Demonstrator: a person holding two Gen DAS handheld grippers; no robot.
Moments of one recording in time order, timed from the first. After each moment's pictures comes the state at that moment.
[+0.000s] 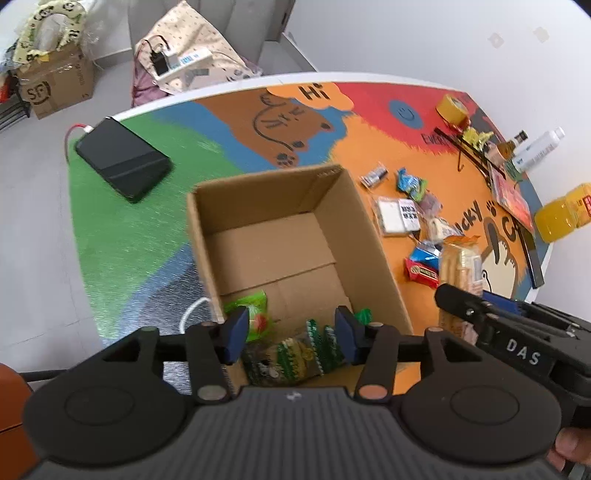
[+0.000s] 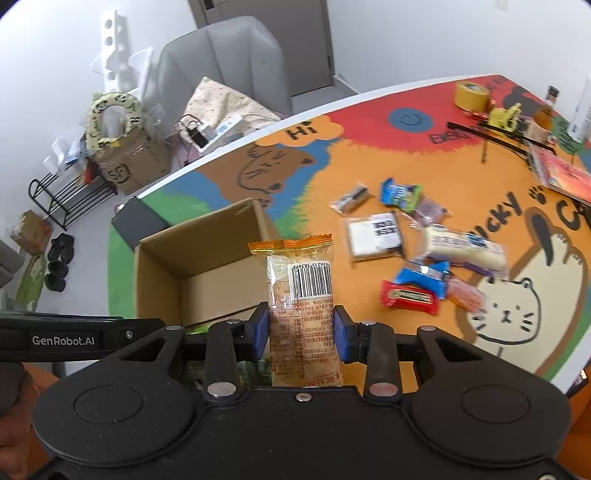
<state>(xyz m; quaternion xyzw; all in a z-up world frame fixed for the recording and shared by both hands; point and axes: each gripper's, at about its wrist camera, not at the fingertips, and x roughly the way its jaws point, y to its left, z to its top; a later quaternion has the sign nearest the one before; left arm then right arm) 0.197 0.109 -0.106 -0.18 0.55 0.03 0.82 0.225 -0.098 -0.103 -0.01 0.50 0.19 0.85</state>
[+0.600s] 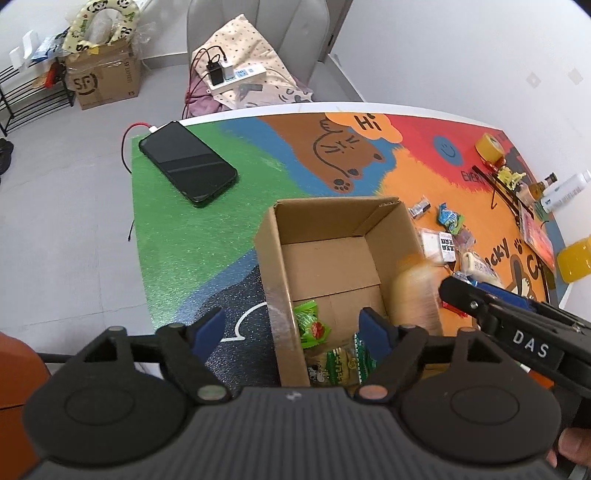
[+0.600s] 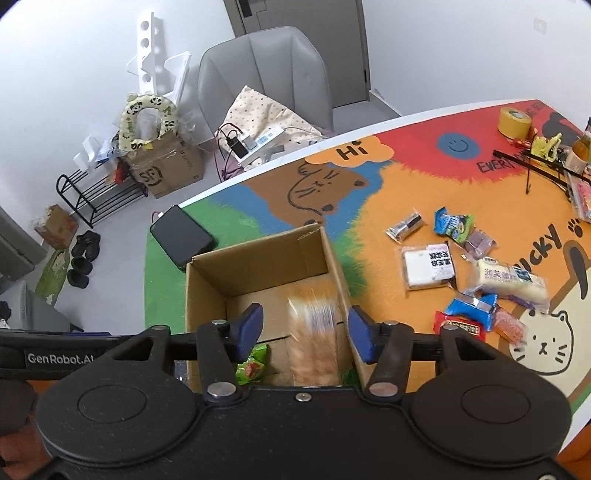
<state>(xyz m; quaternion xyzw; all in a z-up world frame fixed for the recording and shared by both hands) 0.175 0.145 -0.091 -0.20 0.53 0.10 0.82 0.225 -0.071 -0.090 0.00 0.48 0.23 0.85</state>
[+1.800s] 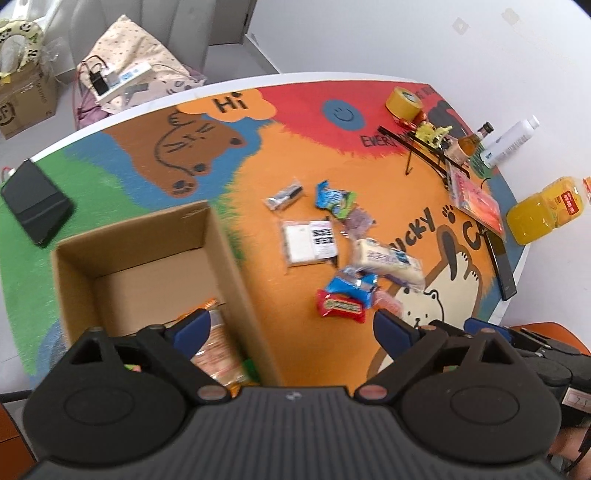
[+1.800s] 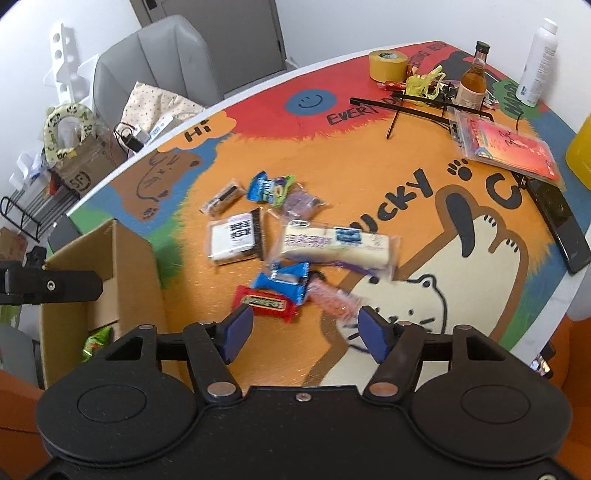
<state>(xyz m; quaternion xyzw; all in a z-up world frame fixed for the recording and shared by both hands) 0.278 0.003 -0.098 -0.17 0.55 -0.01 0.82 0.297 -0.246 -0.130 0.00 0.53 0.14 0.83</state>
